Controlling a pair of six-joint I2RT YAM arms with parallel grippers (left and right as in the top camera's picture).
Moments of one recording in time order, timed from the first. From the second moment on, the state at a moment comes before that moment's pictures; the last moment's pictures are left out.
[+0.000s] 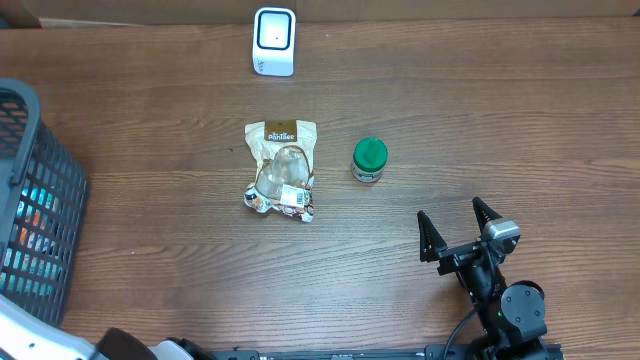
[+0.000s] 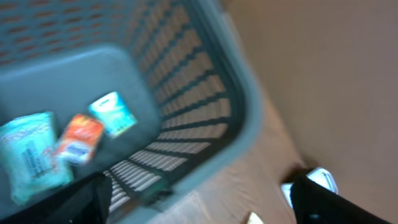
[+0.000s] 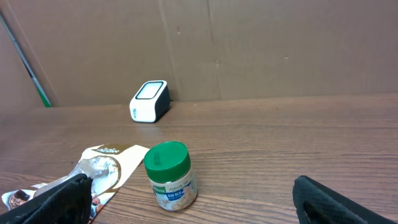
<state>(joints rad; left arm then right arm) 0.90 1.52 1.95 -1.25 0.33 -0.40 0.30 0.01 0.02 -0.03 0.01 0.17</state>
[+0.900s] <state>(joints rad) 0.87 2.05 1.95 -1.20 -0.07 -0.47 0.30 0.01 0.02 -0.03 0.01 0.17</state>
